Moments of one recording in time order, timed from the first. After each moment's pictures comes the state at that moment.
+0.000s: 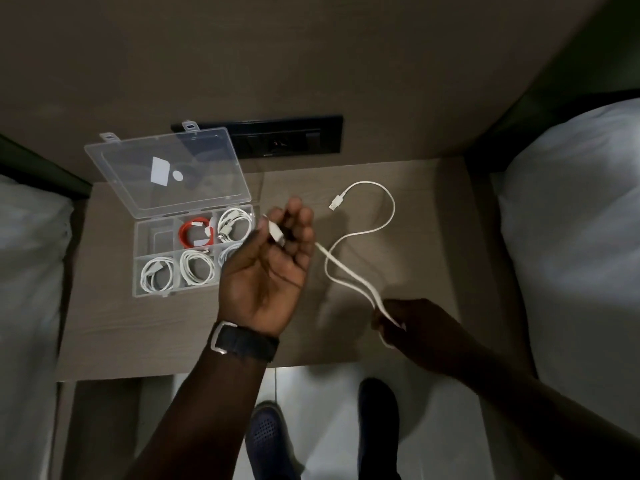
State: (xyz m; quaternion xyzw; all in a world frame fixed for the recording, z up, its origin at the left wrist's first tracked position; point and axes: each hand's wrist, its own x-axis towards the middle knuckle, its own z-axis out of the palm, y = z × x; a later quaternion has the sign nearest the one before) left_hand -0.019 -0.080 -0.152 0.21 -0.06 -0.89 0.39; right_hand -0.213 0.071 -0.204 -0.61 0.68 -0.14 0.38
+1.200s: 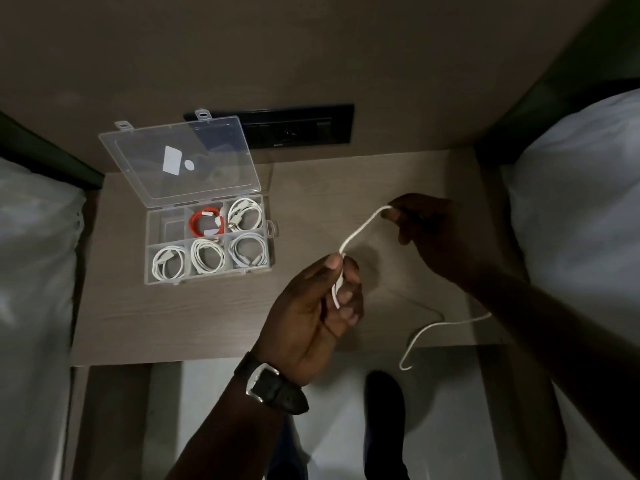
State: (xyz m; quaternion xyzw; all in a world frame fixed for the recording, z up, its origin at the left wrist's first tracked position) left_hand -0.020 -0.016 -0.143 0.31 -0.21 -0.89 0.25; right_hand -0.236 -0.005 -0.170 -0.52 0.75 -0.30 0.27
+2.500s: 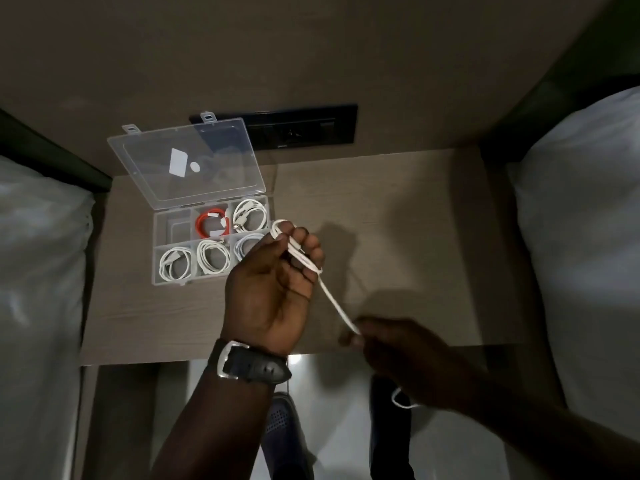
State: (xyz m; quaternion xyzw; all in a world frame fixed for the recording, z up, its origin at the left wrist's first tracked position) left_hand -0.006 -0.050 -0.128 0.33 -0.09 -0.85 0.40; right_hand -0.154 0.083 -0.164 -0.62 0.60 -0.24 0.44
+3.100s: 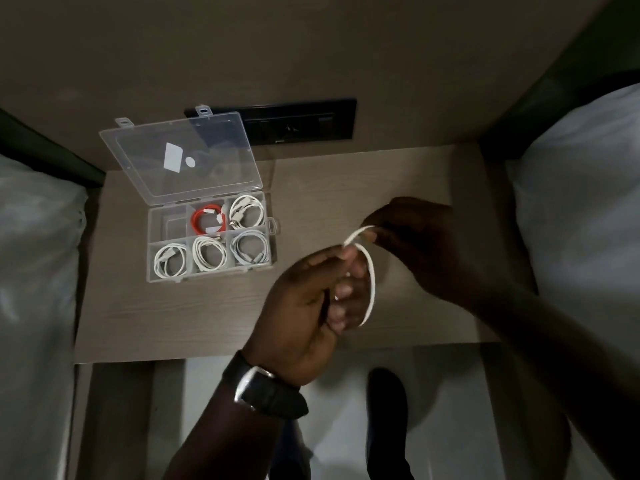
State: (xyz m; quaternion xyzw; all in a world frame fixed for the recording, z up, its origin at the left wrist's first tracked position) left_hand -0.024 -0.023 -0.107 0.30 -0.25 -0.90 0.22; right_hand -0.203 0.002 -0.126 -0.63 0.64 -0.35 0.28
